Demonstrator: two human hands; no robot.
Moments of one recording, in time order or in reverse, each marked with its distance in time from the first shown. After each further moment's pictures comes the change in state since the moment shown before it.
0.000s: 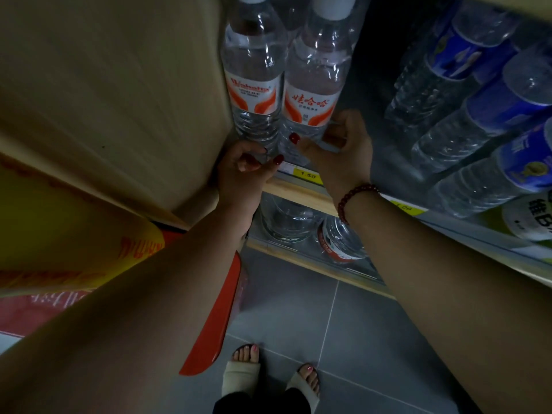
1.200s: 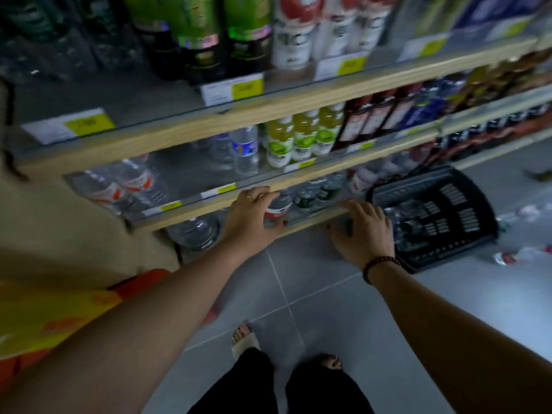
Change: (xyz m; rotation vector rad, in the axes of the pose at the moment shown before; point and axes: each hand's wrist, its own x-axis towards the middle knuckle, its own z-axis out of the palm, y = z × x) left_hand -0.233 0.150 0.109 0.974 -1.052 0.630; right_hand -0.287 -0.090 -0.297 -0.797 0.248 0.512
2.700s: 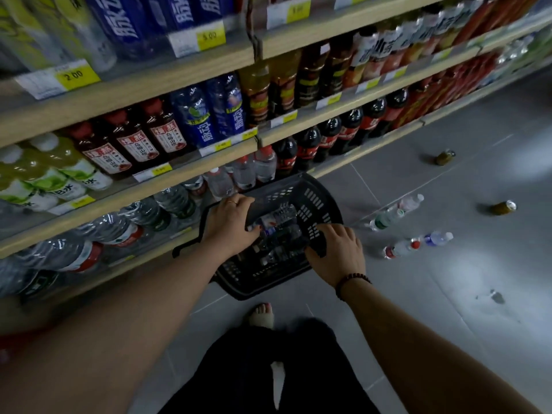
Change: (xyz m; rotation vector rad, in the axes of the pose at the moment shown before) left_hand 0.210 0.397 0.310 0.275 -0.356 -0.065; right_hand 0.103 0.484 -0.180 0.003 -0.142 0.151
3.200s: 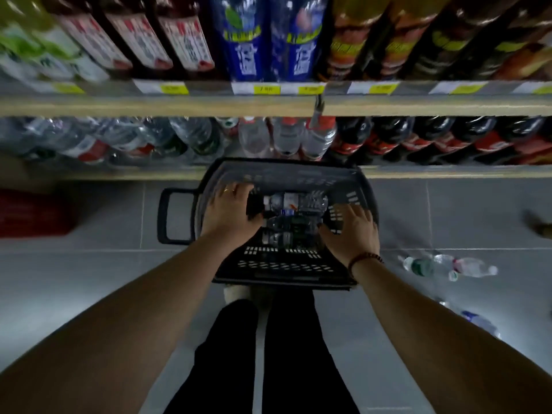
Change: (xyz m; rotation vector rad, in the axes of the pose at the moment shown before) left_hand 0.082 -0.020 0.112 -0.164 0.044 -0.595; right_hand 0.210 0.038 0.064 -0.109 -0.275 -0.245
